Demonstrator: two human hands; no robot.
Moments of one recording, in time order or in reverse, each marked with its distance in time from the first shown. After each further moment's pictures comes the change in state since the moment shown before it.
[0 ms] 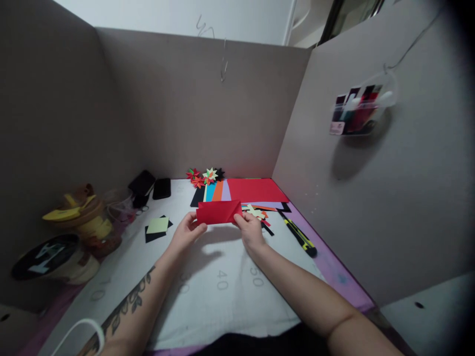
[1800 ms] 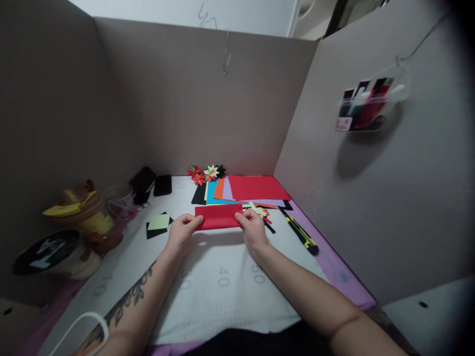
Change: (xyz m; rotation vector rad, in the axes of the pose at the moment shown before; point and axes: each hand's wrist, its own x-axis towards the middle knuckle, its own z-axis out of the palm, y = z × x) left_hand 0.007 -0.010 -0.007 0.060 0.301 -0.058; right_hand -0.008 -0.013 -0.001 0.008 0.002 -0.046
